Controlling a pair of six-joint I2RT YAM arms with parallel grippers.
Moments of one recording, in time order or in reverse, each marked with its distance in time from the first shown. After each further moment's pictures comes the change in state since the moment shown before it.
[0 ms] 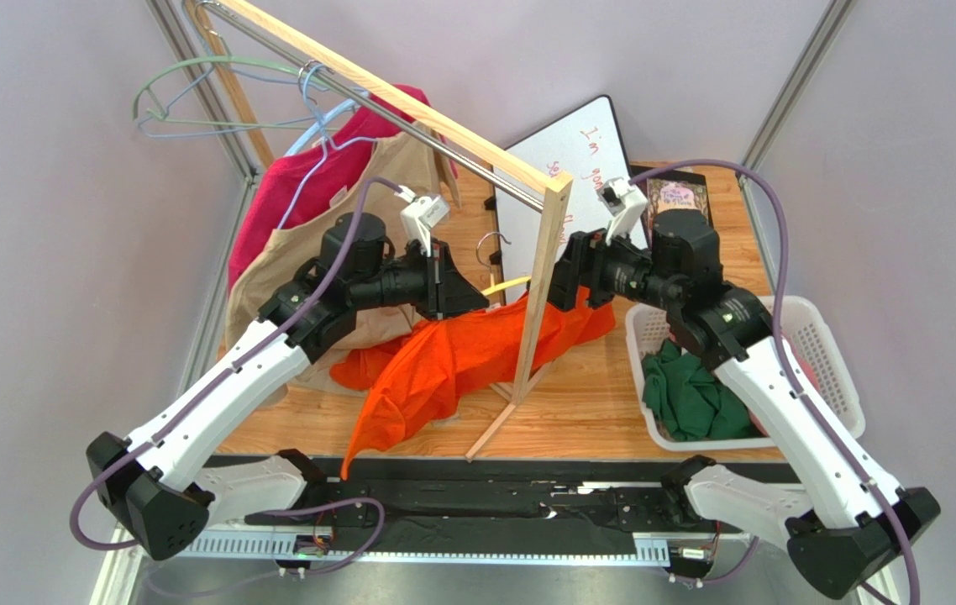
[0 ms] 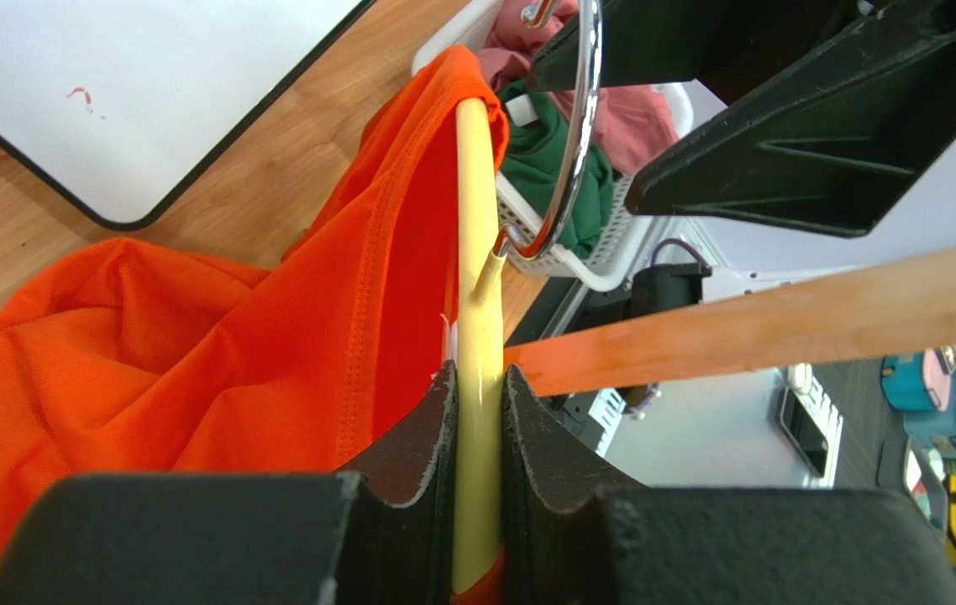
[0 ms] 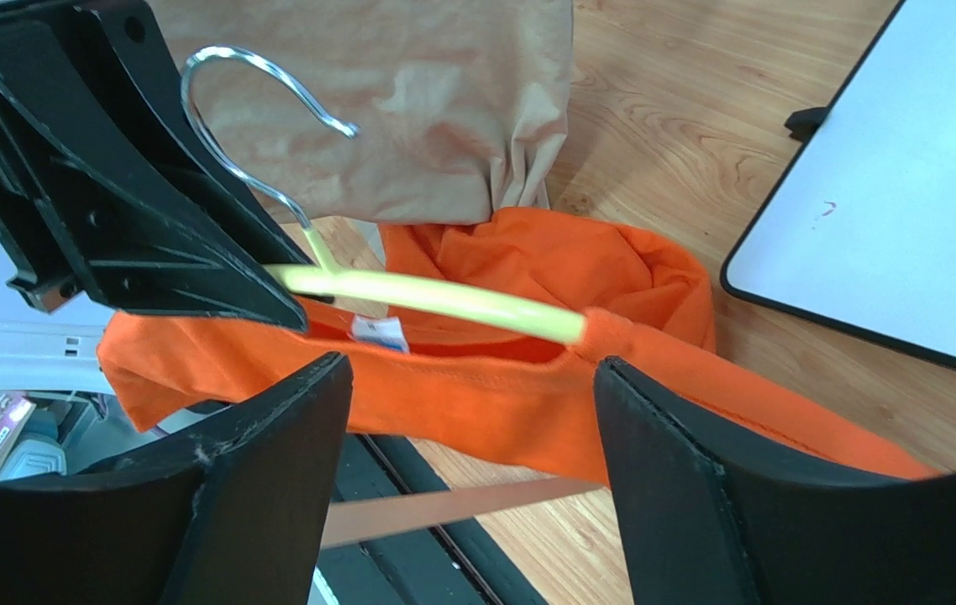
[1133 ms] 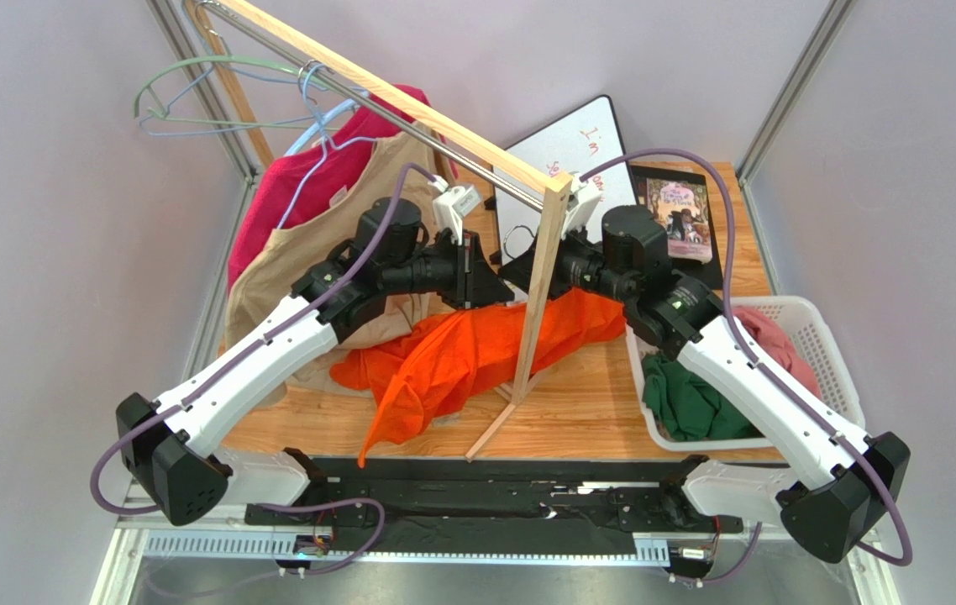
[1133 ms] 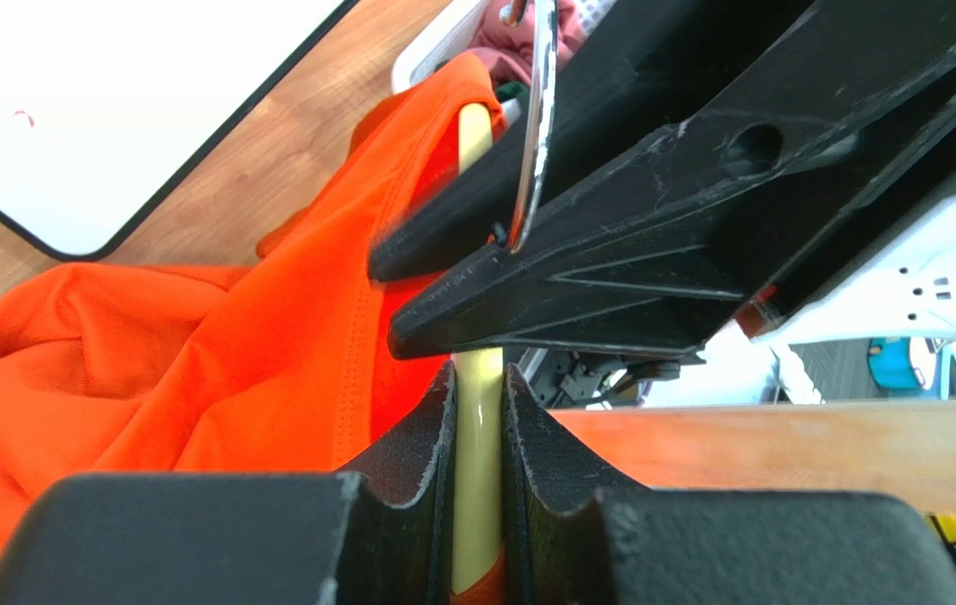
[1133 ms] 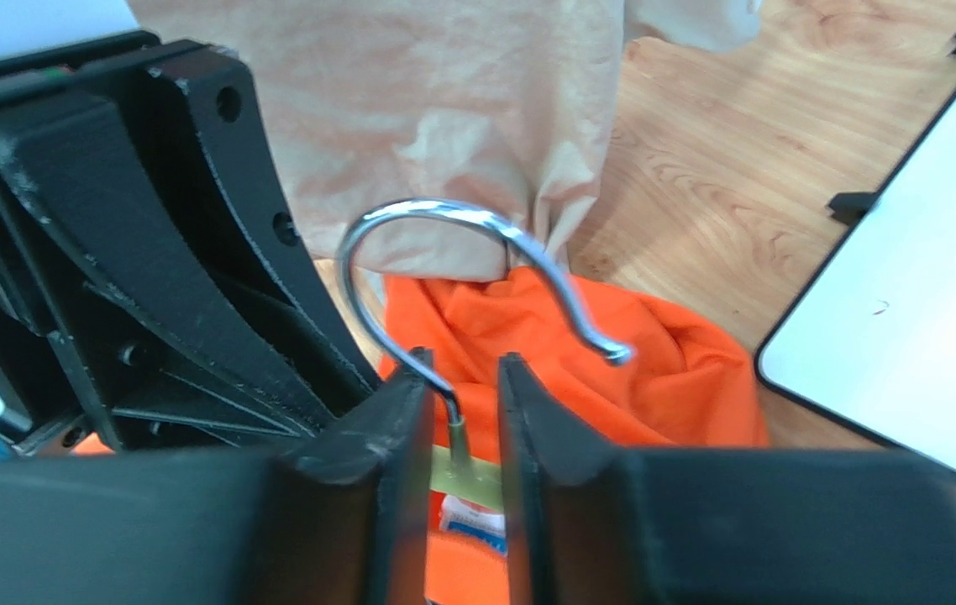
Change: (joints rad) left arm -0.068 0.151 0.114 0.007 -0.030 -0.018; right arm 0.138 0.150 0.000 0.207 0.112 0.002
